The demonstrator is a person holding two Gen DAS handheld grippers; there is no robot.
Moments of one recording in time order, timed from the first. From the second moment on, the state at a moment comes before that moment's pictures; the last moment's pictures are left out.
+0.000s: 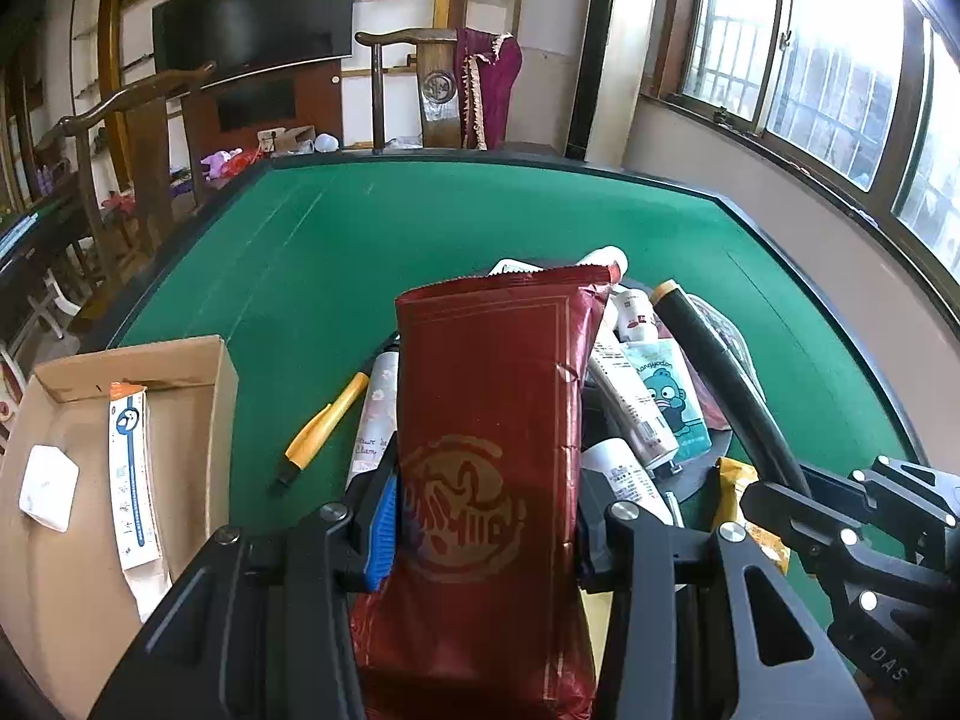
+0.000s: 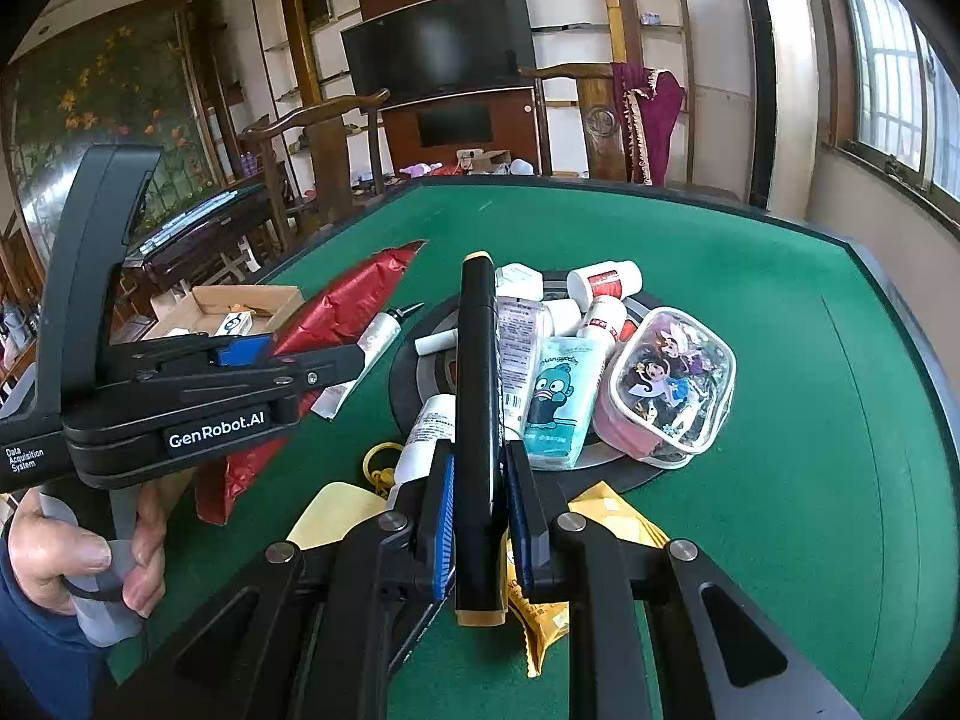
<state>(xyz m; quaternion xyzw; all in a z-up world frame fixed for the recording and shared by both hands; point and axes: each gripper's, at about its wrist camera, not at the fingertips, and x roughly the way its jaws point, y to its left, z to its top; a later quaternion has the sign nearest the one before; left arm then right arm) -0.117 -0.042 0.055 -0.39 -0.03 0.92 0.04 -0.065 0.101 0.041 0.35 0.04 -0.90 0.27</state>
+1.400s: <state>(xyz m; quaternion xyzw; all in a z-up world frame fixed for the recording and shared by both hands) -0.042 -0.106 0.103 -0.32 -0.09 0.94 -0.02 -0.031 0.039 0.060 0.36 0.01 -0.88 0.30</state>
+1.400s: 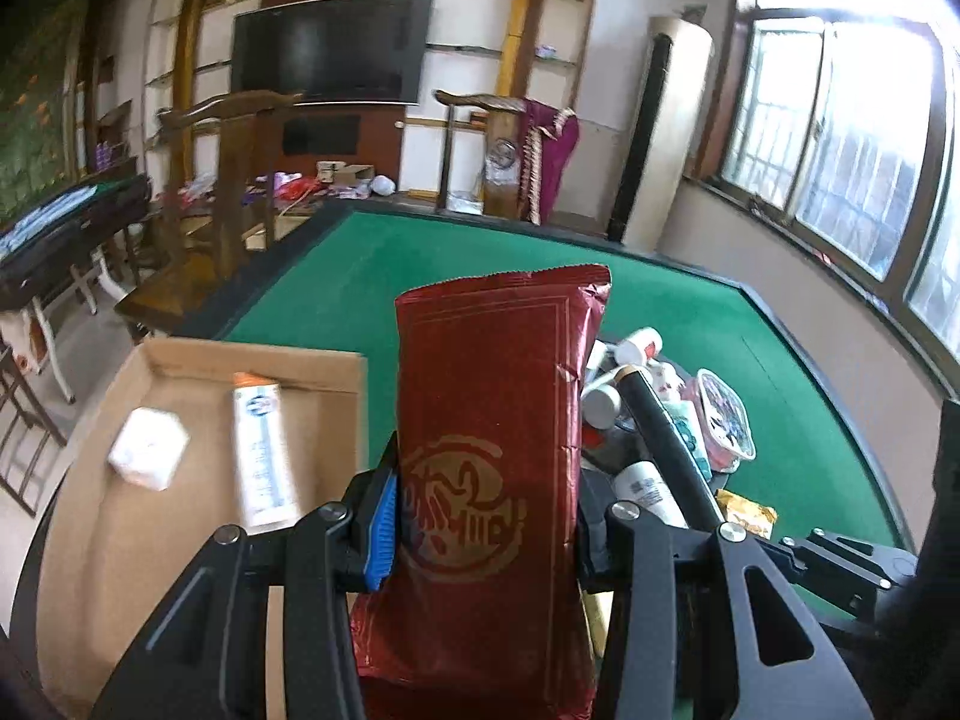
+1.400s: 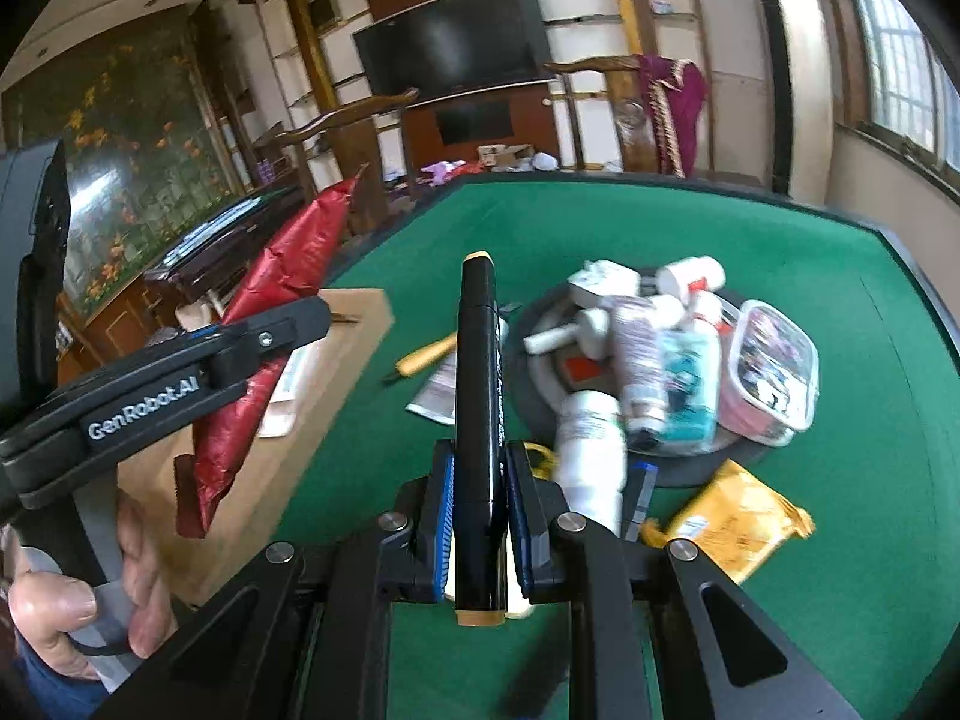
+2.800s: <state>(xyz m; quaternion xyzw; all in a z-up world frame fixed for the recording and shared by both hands) -0.088 -0.262 0.065 -0.47 -0.13 0.86 -0.12 -0.082 -0.148 0.034 0.45 0.04 -0.83 0.32</state>
